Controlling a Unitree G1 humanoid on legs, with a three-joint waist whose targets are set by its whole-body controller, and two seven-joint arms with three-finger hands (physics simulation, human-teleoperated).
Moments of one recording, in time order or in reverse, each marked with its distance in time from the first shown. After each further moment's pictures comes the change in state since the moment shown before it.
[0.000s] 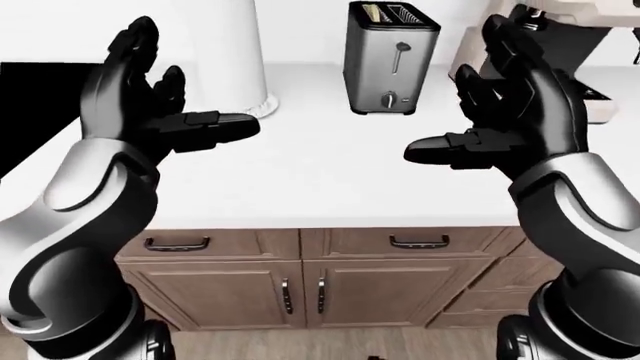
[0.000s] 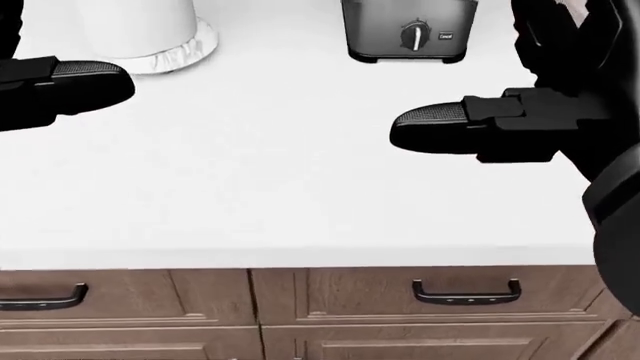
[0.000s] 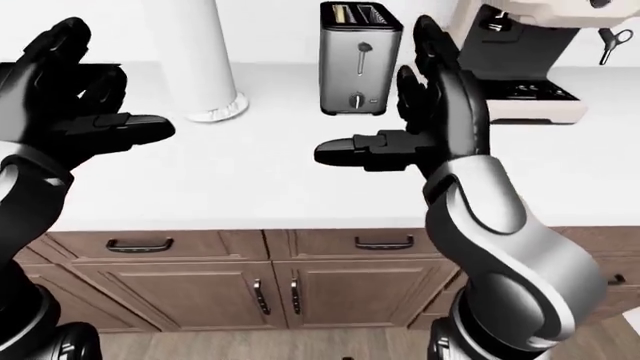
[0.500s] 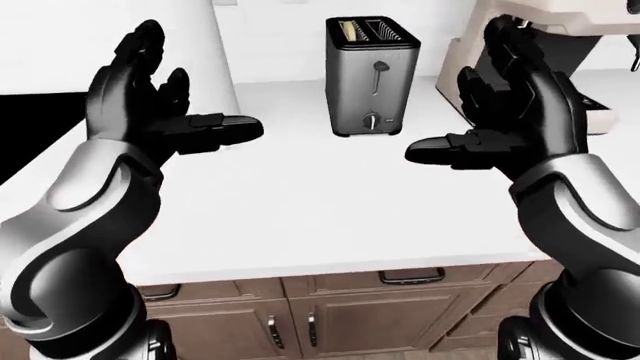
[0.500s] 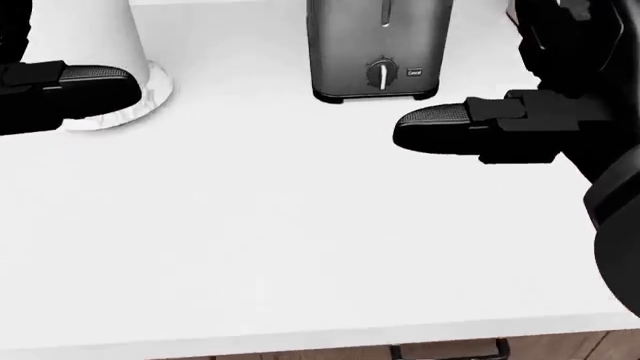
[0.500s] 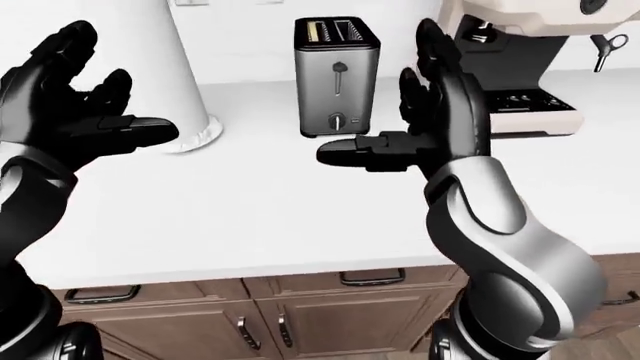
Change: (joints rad) left arm -0.002 -0.005 -0.005 -0.003 -0.010 0.015 0.005; right arm 0.009 -0.004 0.000 0.004 -0.008 -0.002 -0.001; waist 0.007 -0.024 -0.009
